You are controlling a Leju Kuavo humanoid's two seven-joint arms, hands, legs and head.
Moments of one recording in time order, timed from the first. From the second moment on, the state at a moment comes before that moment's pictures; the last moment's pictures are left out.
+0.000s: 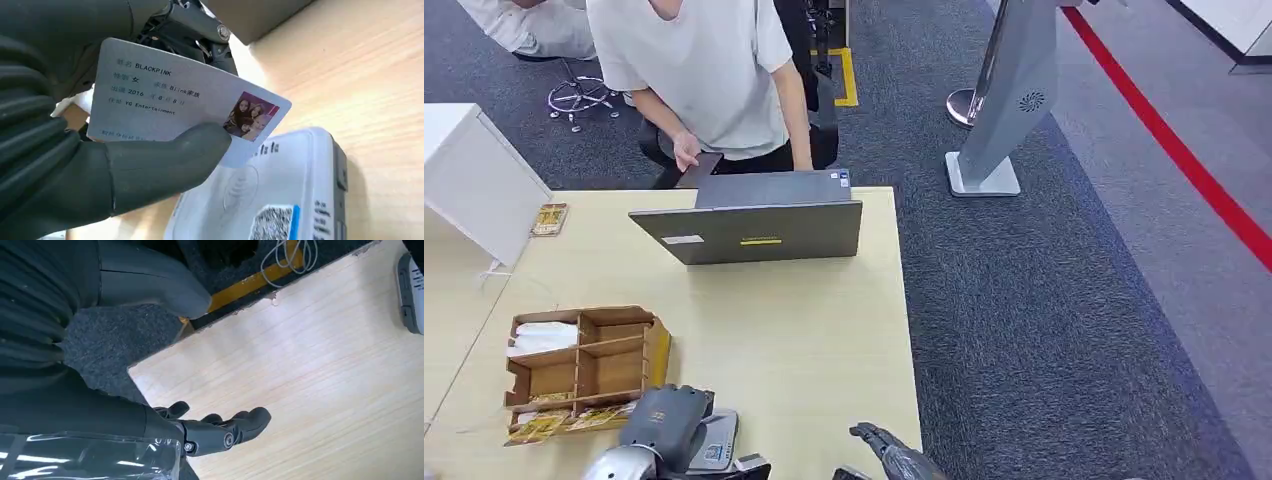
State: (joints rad) left arm 0.12 0.07 -0.56 -1.84 -1.47 -0.67 0.20; right arm 0.20 -0.39 0.92 -1.99 0.40 -0.04 0.64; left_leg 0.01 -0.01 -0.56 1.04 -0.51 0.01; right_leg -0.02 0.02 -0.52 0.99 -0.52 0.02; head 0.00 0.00
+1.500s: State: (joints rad) left arm -0.41 0.13 -0.53 -1.88 -1.53 -0.18 0.17; right arm 0.19 -0.49 0.96 -1.99 0.40 -0.08 0.49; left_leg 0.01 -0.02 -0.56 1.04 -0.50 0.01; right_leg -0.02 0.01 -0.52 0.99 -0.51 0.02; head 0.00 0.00
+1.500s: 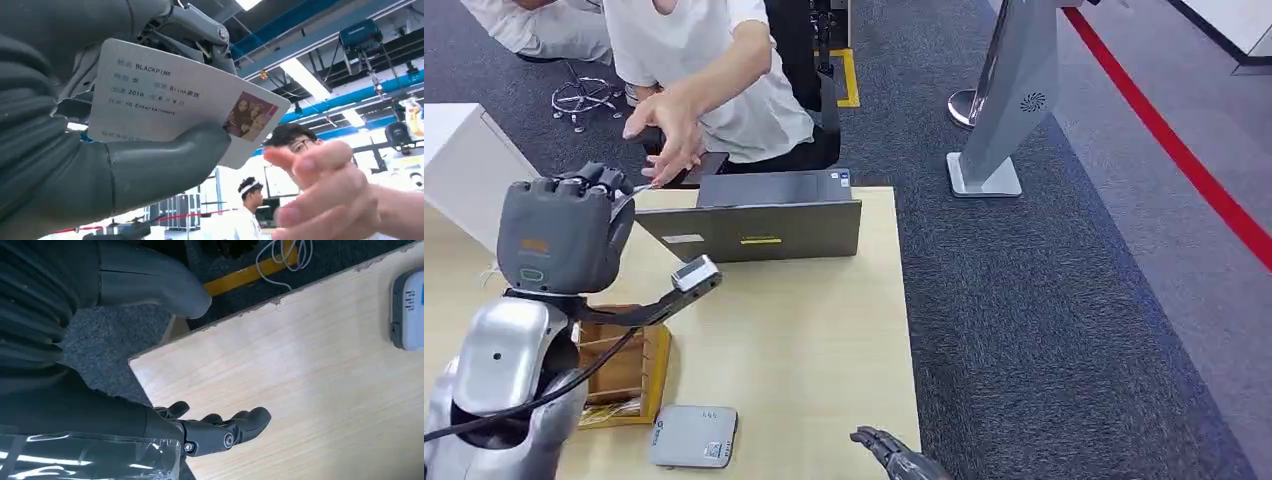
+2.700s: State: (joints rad) left arm -0.43 0.09 -0.48 -1.80 -1.53 -0.35 0.15; right arm 0.18 -0.49 1.02 -2.00 0.41 -0.19 0.60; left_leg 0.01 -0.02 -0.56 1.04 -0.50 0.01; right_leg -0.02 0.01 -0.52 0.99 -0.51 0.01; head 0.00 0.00
